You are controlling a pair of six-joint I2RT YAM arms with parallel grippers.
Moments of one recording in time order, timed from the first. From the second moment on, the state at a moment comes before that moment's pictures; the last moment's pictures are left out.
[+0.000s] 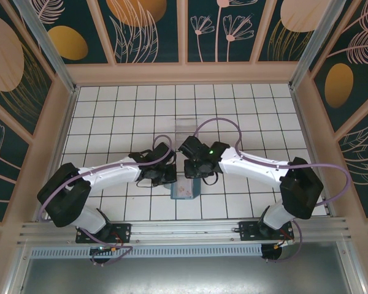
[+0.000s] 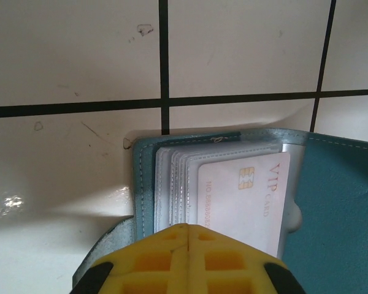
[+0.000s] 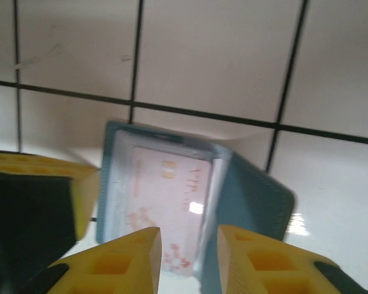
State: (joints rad) left arm -0.82 1.51 0.81 -0.43 0.20 -0.94; right arm 0.97 1.54 1.08 -0.73 -0.01 0.79
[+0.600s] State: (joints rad) left arm -0.82 1.52 0.80 -0.40 0.21 -0.95; right arm 0.86 1.53 0.73 -0.37 -0.31 0.87
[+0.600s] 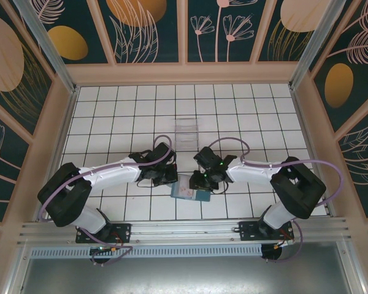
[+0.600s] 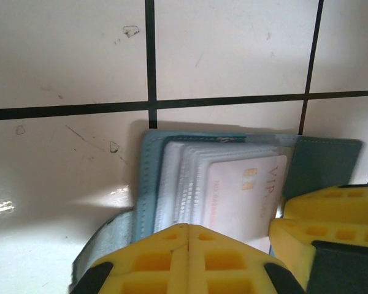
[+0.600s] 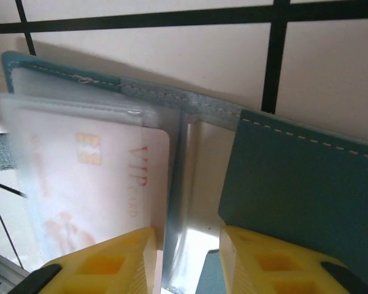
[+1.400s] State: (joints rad) left arm -0.87 1.58 0.87 -0.41 0.22 -0.94; right arm 0.78 1.48 0.63 -0.21 -0.39 0.88
